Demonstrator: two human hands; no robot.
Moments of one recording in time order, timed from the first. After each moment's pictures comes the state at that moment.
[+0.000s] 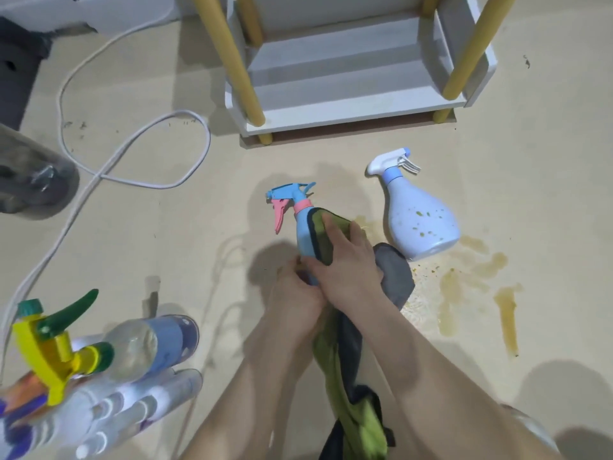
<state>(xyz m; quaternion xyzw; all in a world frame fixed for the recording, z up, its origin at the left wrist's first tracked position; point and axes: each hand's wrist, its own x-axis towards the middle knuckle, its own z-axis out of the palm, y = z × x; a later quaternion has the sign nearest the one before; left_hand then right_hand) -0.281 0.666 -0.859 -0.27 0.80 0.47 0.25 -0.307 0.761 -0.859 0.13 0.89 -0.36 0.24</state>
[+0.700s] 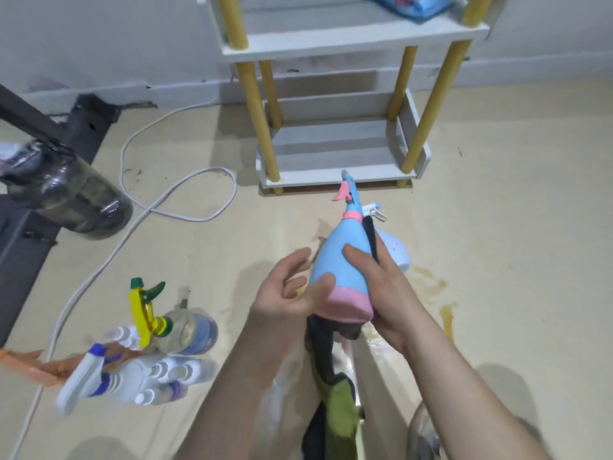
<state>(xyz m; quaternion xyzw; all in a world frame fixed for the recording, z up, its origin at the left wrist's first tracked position) -0.215 0.662 -0.686 -0.16 0.71 0.67 0.16 -0.243 0.806 -0.699 0.15 0.59 -0.77 0.17</state>
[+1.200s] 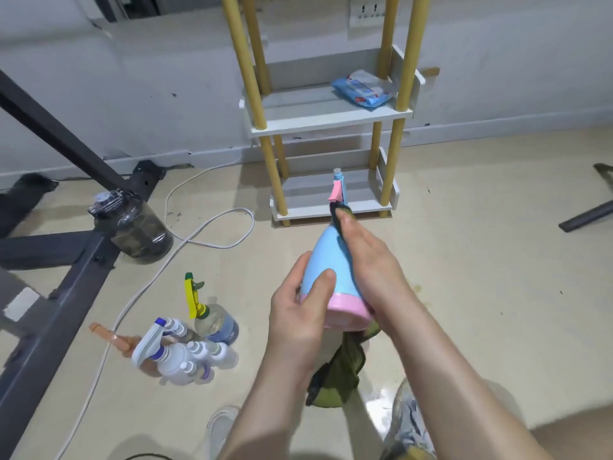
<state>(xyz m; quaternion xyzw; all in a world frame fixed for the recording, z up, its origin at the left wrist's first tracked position) -0.105 0.701 -0.575 -0.09 0.65 0.76 0.04 -0.142 0.803 -0.553 0.05 0.71 -0.70 0.04</state>
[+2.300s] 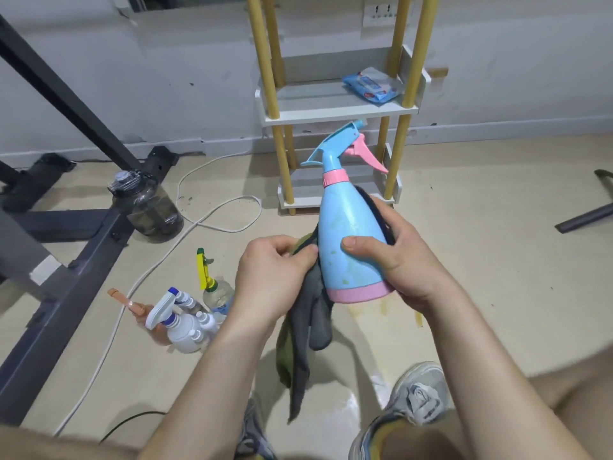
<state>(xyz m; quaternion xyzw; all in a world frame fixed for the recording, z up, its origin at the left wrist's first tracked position) -0.093 0.671 -0.533 -0.12 0.85 0.51 -0.02 -0.119 0.847 -0.548 -0.06 0.66 -0.74 0.10</state>
